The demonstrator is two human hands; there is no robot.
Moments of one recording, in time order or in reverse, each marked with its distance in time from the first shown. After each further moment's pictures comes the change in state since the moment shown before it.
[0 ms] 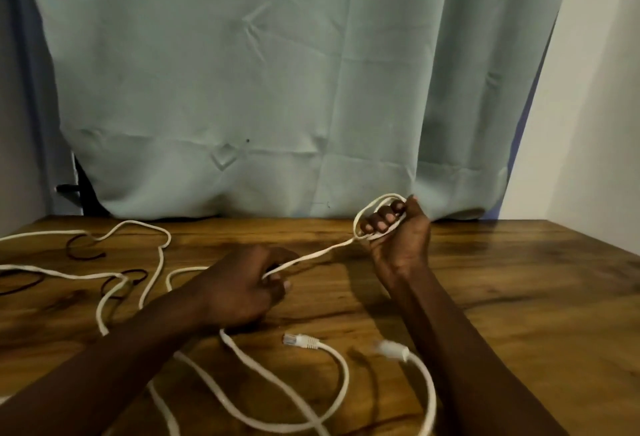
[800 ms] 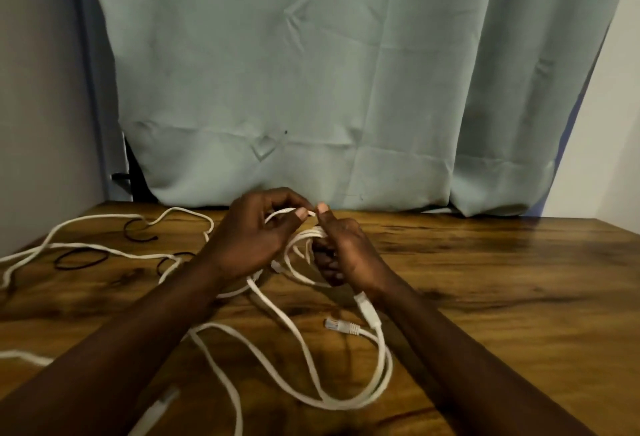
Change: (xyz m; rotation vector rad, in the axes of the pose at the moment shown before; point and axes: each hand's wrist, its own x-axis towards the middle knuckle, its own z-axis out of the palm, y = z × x) left_hand -0.003 -0.008 -0.032 -0.267 0.437 0.091; right_hand -0.055 0.072 0.027 -0.935 -0.573 0.193
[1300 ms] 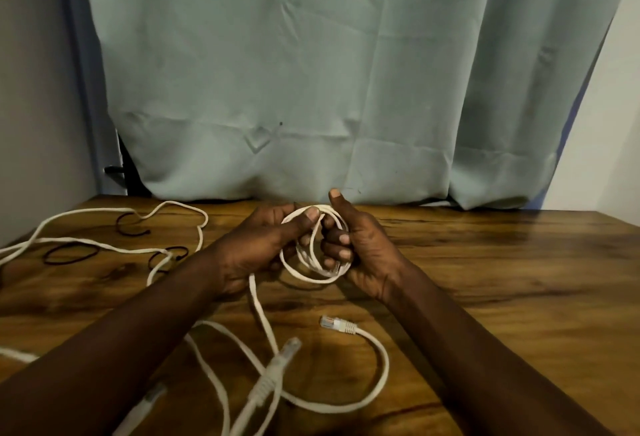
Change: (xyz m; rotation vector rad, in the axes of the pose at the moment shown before) left_hand -0.002 -0.005 0.024 -0.645 -0.272 -0.454; right_hand 0.001 -0.003 -0.013 0.531 -0.011 0.172
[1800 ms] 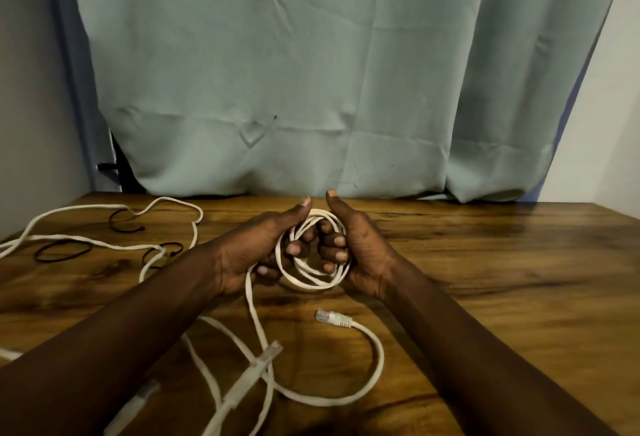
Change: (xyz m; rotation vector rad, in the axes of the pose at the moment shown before) left_hand 0.004 -0.004 -0.001 -0.013 -0.073 -0.247; right_hand -0.004 0.002 -0.005 -0.112 0.035 0.059
